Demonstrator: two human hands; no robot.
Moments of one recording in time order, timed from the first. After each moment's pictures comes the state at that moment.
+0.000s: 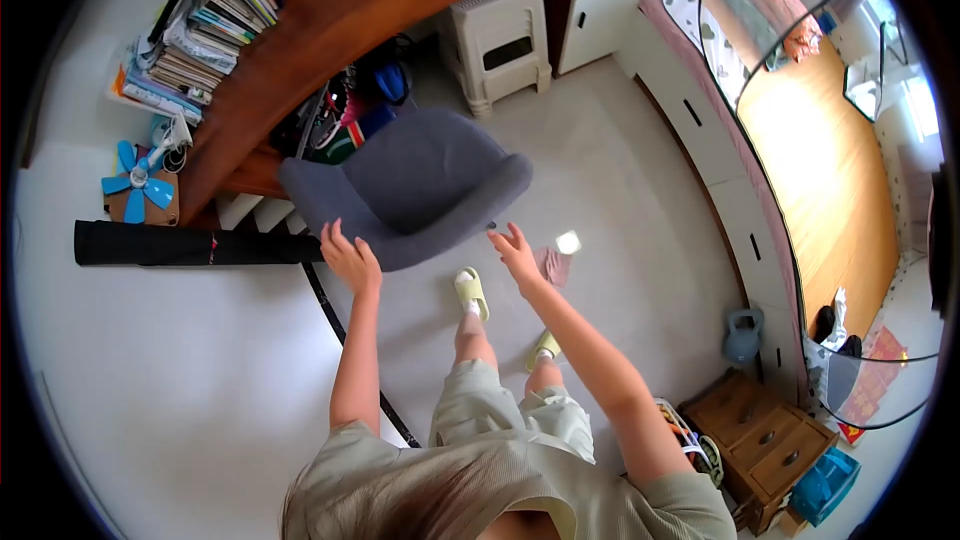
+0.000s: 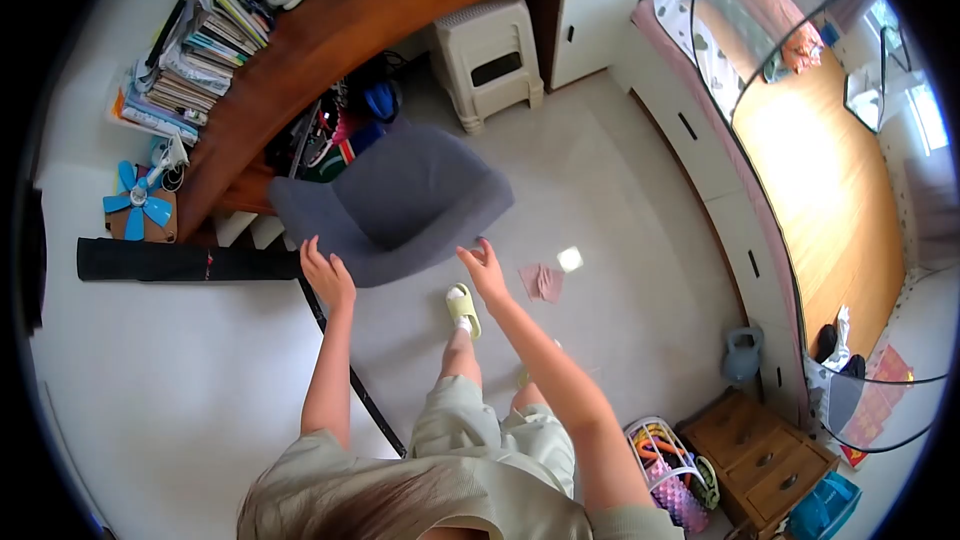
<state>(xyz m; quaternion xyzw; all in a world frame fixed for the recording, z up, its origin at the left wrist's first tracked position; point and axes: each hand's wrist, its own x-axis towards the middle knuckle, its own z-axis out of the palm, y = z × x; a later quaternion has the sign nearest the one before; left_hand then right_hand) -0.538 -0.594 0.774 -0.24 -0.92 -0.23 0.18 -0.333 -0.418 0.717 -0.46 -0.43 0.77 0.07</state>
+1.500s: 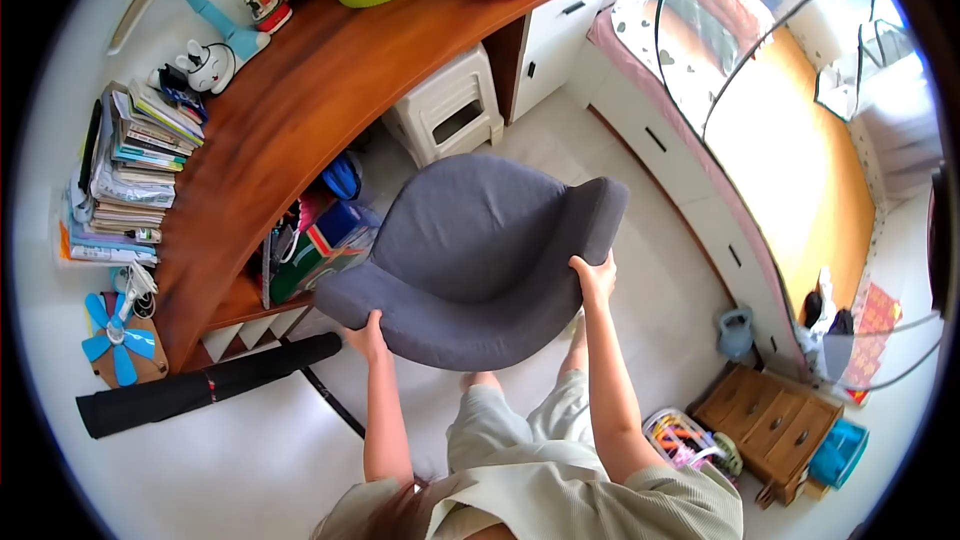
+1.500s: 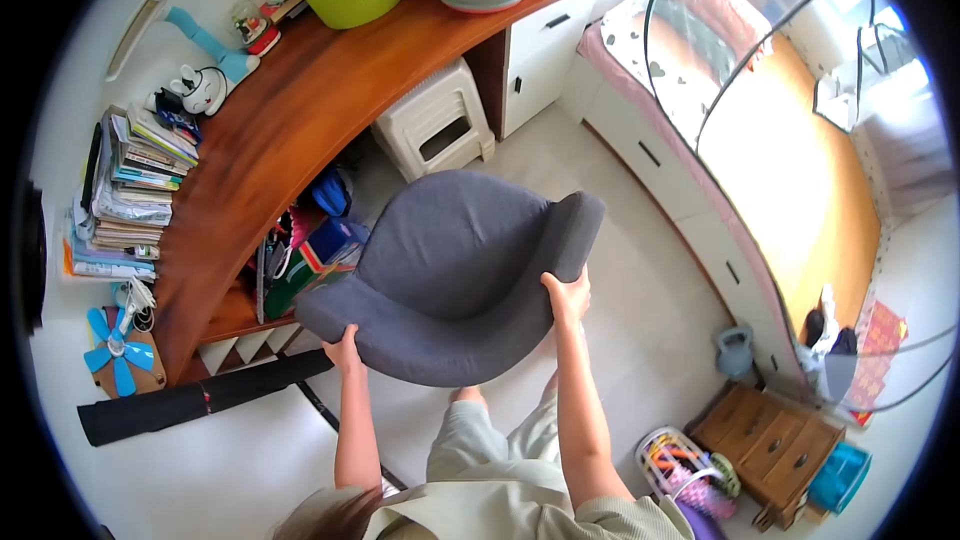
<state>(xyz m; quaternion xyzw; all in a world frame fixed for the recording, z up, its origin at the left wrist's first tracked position) -0.629 -0.473 0.704 0.14 -0.80 -0.57 -0.14 -0.344 -0.209 0.757 -0.75 -0.46 0.42 0.21</state>
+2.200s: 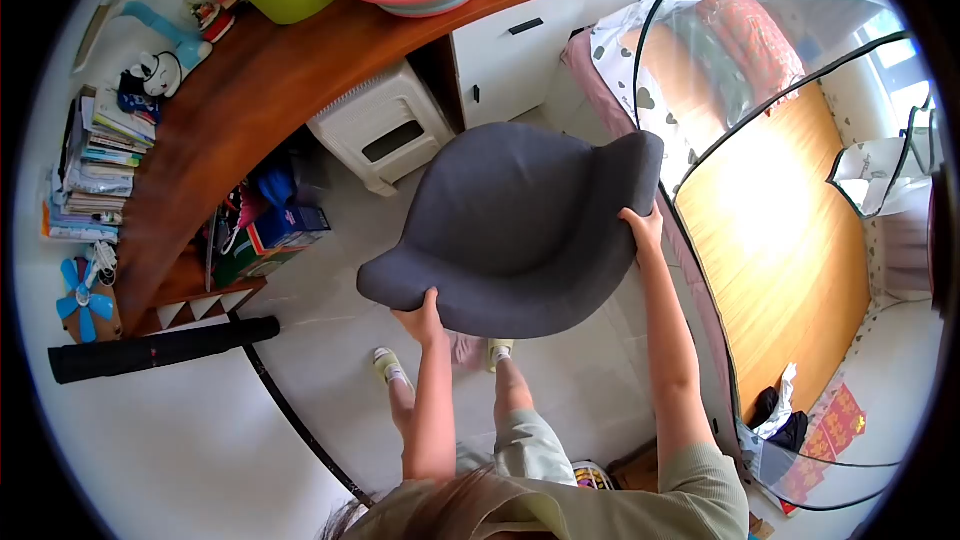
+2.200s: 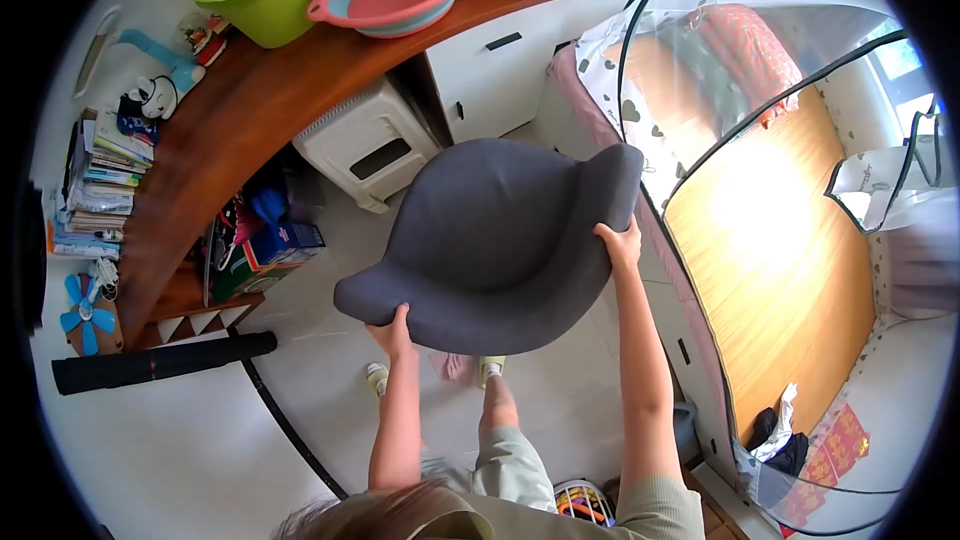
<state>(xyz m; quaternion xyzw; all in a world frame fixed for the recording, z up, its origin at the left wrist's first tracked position) -0.376 -0.134 0.682 0.23 -0.75 -0.61 -0.12 -0.172 0.199 0.670 -0.64 -0.59 0.44 0.23</state>
